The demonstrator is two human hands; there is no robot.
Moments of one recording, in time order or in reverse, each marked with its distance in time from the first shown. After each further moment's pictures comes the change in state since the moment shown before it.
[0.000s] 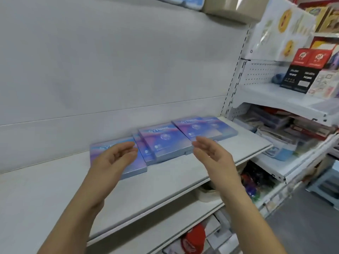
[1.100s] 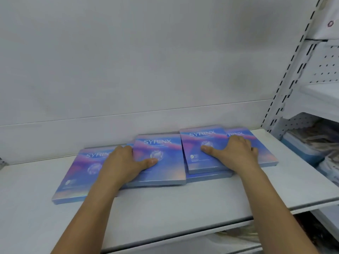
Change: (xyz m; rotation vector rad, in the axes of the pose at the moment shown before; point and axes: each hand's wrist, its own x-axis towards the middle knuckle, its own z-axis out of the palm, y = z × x) left_hand 0.127 -0.006 0.110 0.964 0.230 -0.300; right_hand 0.235 0.082 -0.064 -1.062 -0.205 0.122
